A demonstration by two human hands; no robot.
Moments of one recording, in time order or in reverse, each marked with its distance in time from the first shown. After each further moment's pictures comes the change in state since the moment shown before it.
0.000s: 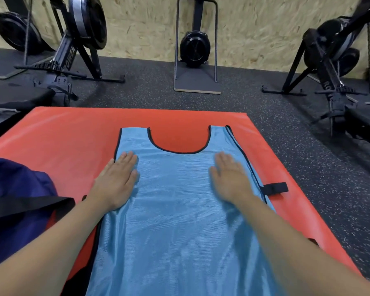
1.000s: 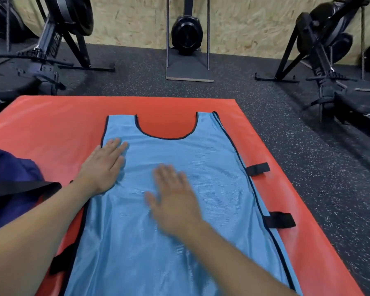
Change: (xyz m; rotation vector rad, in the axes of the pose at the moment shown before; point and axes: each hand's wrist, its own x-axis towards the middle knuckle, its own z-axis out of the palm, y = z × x) left_hand 0.003 -0.007 0.002 0.014 0.016 0.020; right_hand -0.104 -0.098 0.028 0.041 0.001 -0.293
